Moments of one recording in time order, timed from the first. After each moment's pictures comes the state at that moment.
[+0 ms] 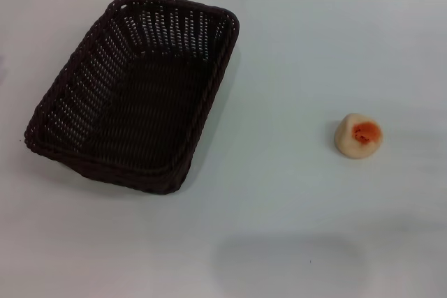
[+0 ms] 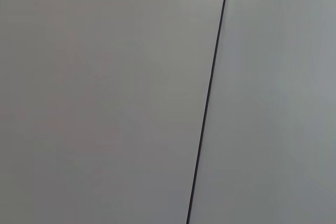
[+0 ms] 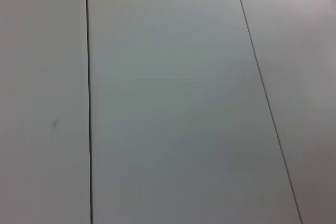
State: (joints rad) left arm -0.27 -2.07 -2.55 -0.48 0.76 -1.40 2.32; right arm 0.02 2.08 1.08 0.78 -2.11 -1.43 -0.33
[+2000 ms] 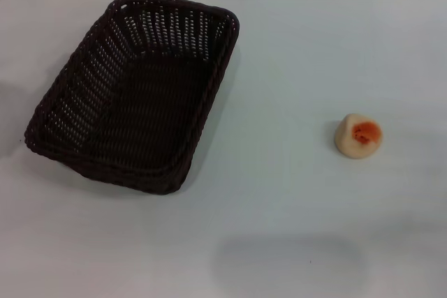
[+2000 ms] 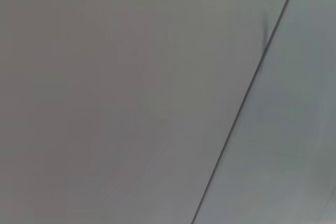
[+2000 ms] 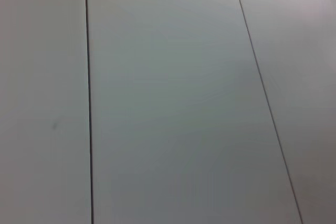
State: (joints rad) left arm -0.21 -2.06 -2.26 -1.39 1.77 -1.21 1.00; right arm 0.02 2.08 1.08 0.79 -2.11 -1.43 -0.33
